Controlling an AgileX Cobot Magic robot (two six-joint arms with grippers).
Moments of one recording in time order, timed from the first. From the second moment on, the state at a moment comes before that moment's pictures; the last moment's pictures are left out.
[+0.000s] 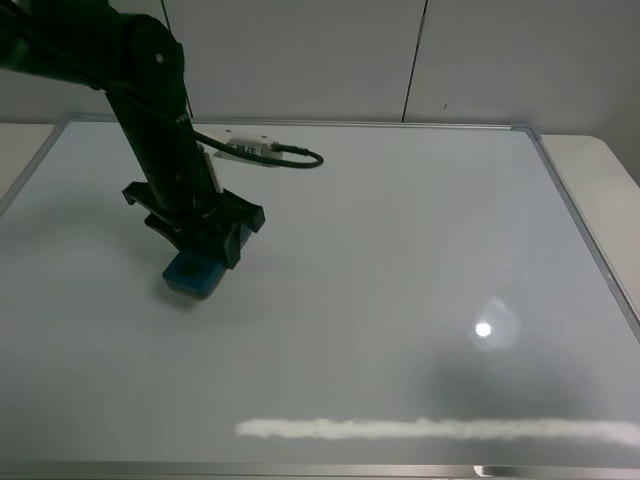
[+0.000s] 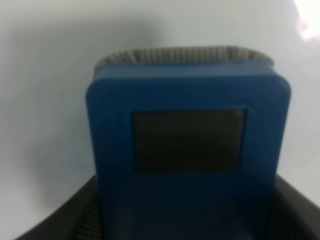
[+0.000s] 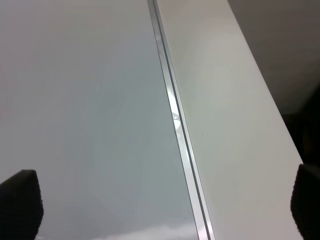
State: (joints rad) left arm -0.45 1.86 -1.22 -0.12 0.91 -0.08; right arm 0.01 0.00 -0.49 -0.15 1.06 0.07
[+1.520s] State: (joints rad) left arm -0.01 1.86 -1.10 -0.11 0.81 0.04; right arm 0.01 0.00 -0.49 -0.15 1.06 0.07
